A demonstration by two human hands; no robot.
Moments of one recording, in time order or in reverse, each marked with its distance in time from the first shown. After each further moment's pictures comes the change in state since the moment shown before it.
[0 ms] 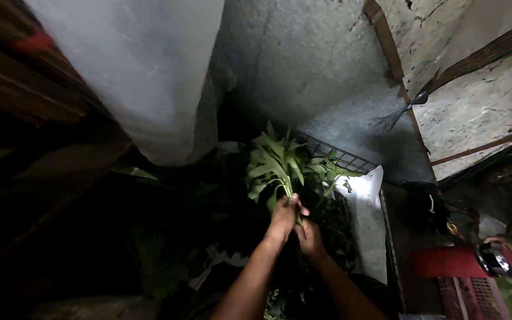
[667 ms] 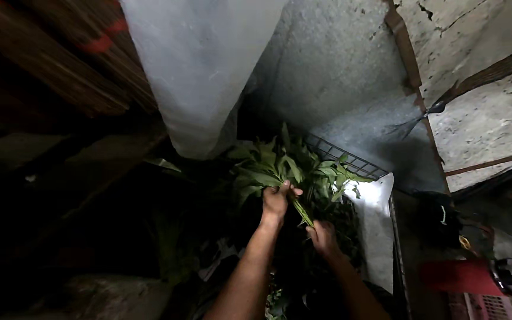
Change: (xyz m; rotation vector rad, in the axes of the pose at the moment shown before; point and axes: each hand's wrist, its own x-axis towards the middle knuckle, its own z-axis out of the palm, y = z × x) left_hand 0.017 0.018 -0.030 -0.155 0.209 0.175; right_hand 0.007 0.004 -0.027 -0.343 -0.238 0.001
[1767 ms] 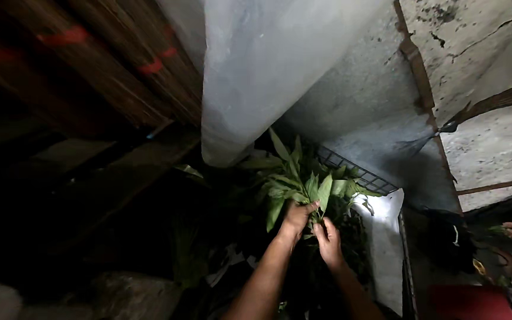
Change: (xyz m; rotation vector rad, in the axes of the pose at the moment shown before) left_hand -0.008 -0.002 0.010 0.008 -0.103 -0.120; right_hand 0.023 -0.031 0.005 0.625 0.319 -0.103
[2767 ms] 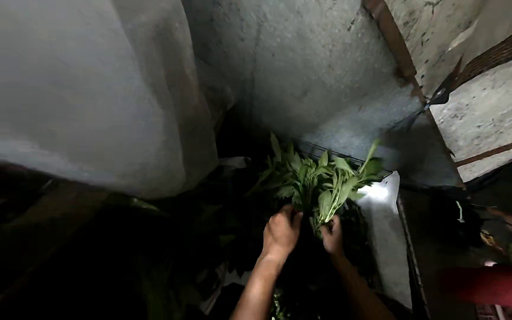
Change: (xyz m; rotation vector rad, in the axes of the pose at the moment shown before) left_hand -0.001 0.014 0.004 1.147 -0.115 0.052; right_hand 0.022 0.082 -0.017 0.013 0.243 0.427
